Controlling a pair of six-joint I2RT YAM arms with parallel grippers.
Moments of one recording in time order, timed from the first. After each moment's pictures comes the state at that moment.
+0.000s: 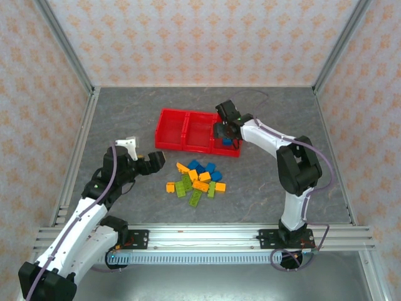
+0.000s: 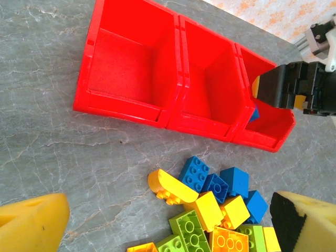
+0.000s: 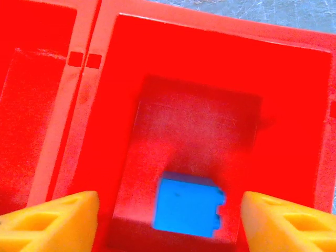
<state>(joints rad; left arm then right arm) -0.25 0.72 0.57 -0.40 0.17 -0.51 0.52 1.88 1.41 -0.55 0.18 0.40</state>
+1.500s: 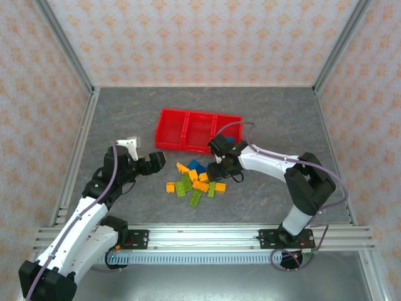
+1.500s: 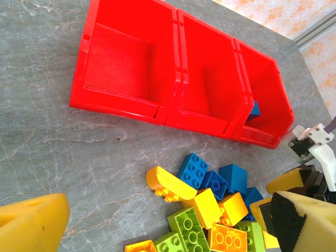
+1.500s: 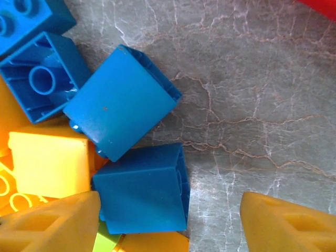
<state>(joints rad) -0.25 0.73 0.57 -0.40 0.18 -0.51 0.74 1.67 1.06 -0.69 -0.06 0.39</state>
